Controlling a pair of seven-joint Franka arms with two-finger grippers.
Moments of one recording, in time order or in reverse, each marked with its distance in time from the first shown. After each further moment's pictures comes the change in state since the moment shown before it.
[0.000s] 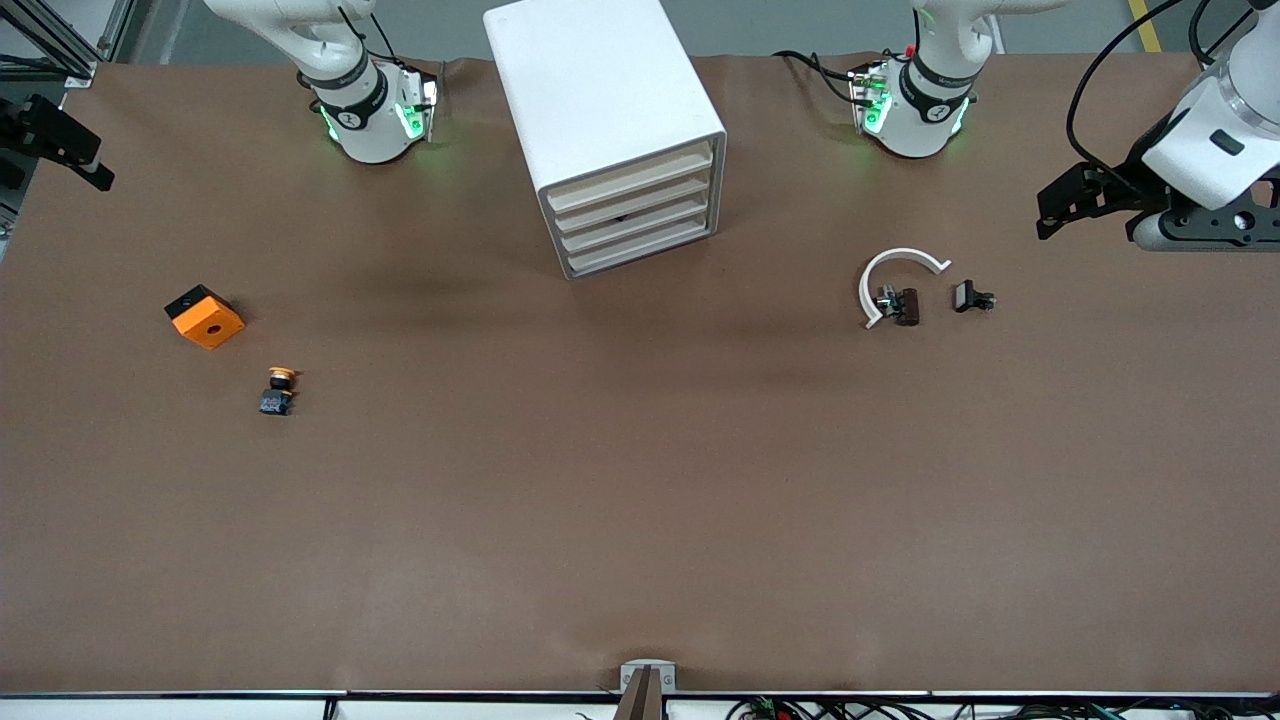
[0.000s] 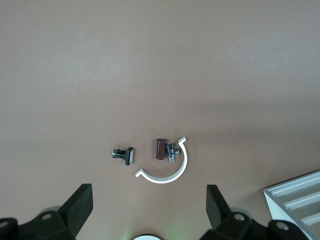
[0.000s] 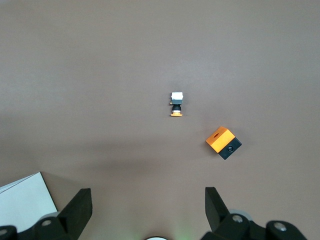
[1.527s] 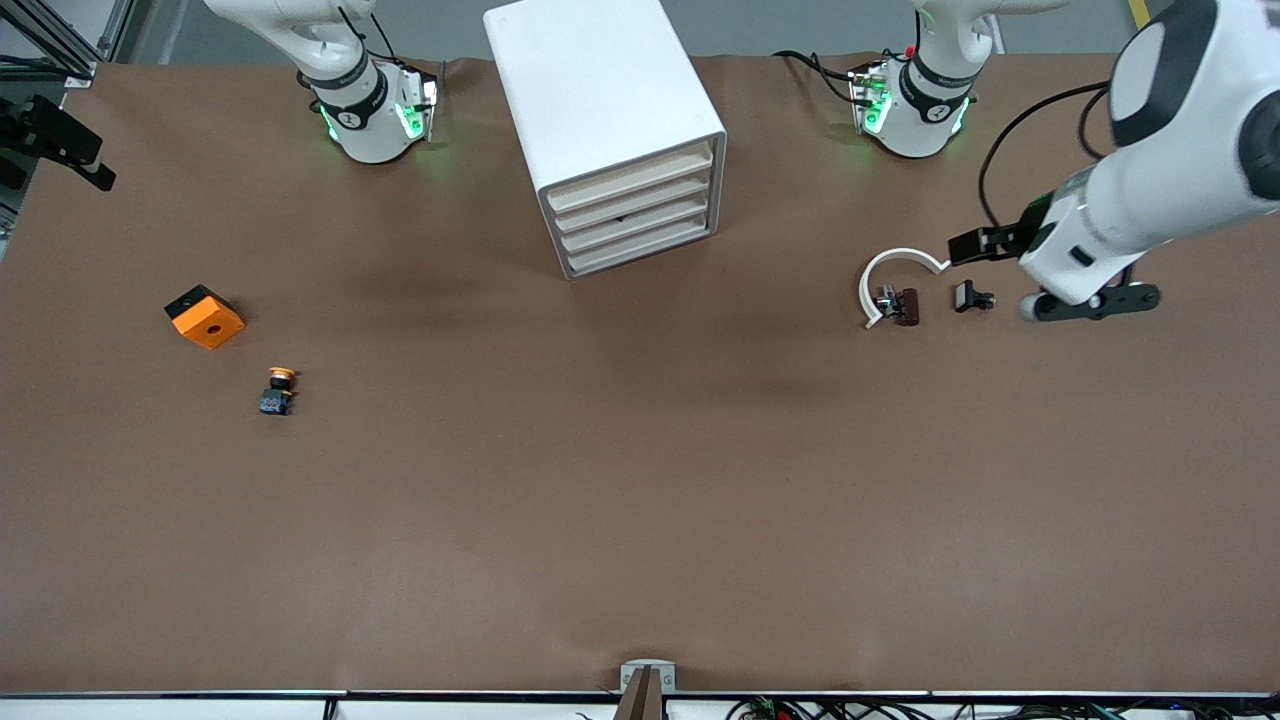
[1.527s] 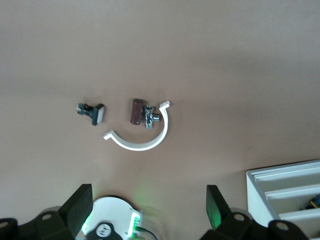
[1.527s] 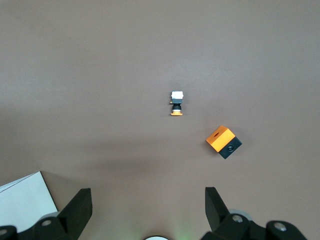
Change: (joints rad) left arm -0.012 0.159 -0.089 -0.079 -0.055 -0.038 -0.278; right arm 0.000 0.000 0.000 -0.002 0.000 -0.002 0.000
